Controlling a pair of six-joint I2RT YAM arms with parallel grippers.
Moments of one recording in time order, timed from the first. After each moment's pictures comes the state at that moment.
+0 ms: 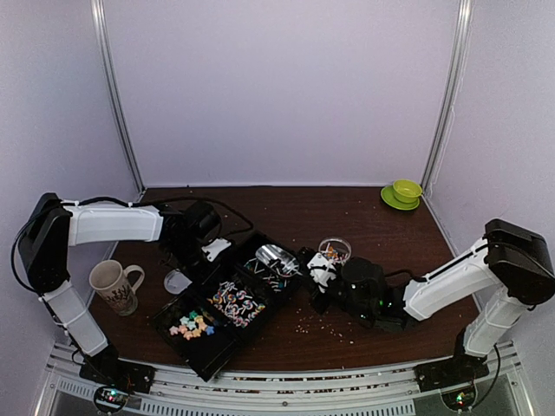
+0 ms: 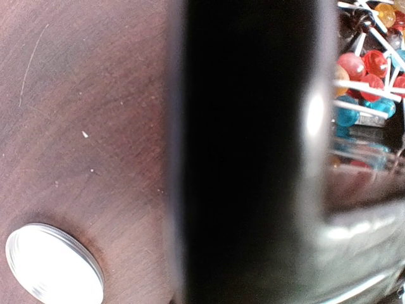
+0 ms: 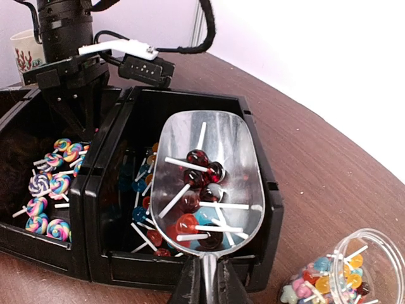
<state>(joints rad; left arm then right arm) -0.67 1.68 1.10 -0.76 0.17 -0.04 1.09 1.63 0.57 0.76 0.29 -0.08</state>
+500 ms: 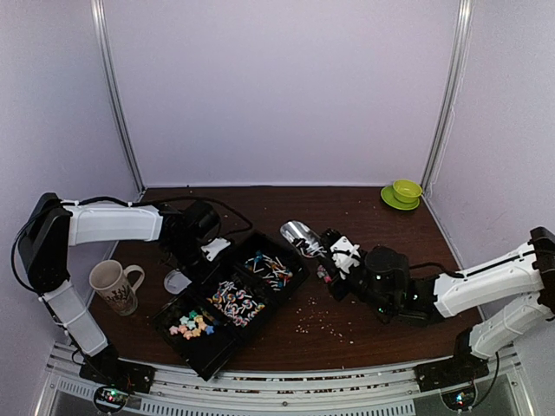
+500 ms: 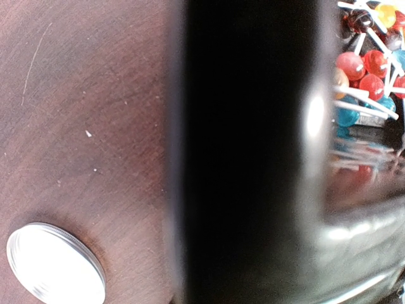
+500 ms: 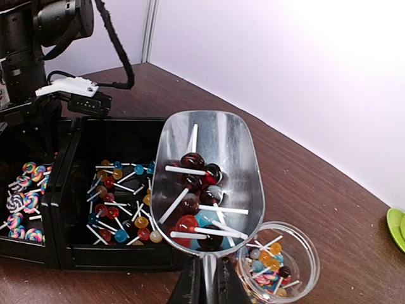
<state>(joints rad) -0.66 1.68 1.10 -0.76 0.17 -0.04 1.09 1.35 0.53 0.56 0.47 -0.10</state>
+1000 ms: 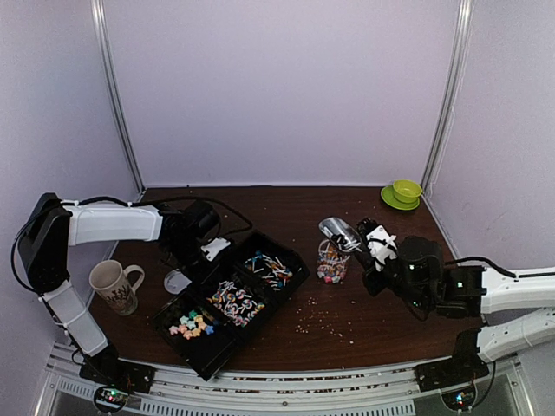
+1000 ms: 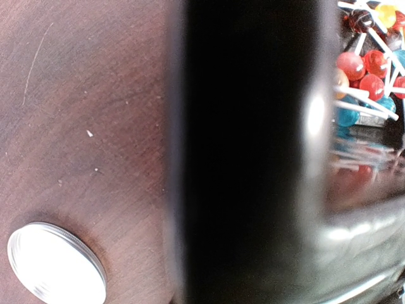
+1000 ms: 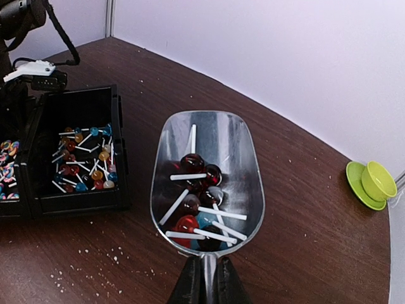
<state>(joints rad) -0.66 1.68 1.10 -0.76 0.17 -0.04 1.07 0.99 0.54 0.04 0.57 0.01</state>
